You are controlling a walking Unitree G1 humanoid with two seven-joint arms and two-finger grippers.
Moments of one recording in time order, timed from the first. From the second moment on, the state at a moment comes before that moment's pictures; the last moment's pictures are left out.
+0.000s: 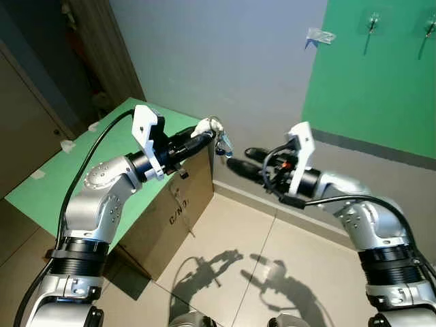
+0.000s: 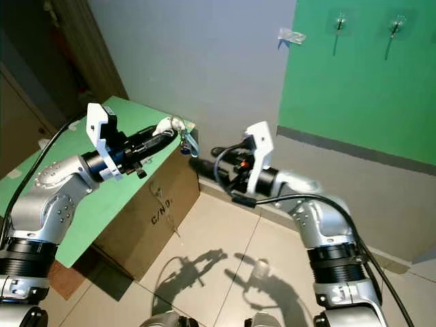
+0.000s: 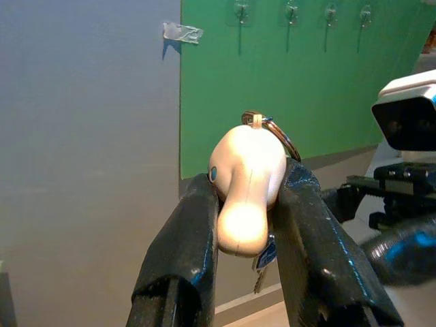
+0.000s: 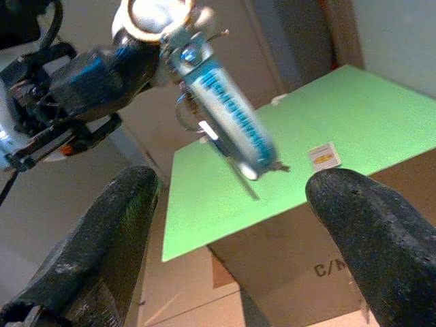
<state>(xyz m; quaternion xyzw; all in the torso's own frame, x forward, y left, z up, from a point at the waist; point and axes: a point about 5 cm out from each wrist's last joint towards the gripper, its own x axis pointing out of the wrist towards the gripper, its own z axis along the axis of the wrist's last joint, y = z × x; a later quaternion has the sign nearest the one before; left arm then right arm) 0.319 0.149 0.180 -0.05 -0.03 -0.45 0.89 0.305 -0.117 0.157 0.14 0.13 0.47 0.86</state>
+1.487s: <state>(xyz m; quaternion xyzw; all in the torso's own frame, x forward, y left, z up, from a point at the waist) 0.316 0.143 0.190 -0.05 -0.04 -0.47 0.88 0.321 -0.120 0.154 0.09 0.11 0.44 0.89</state>
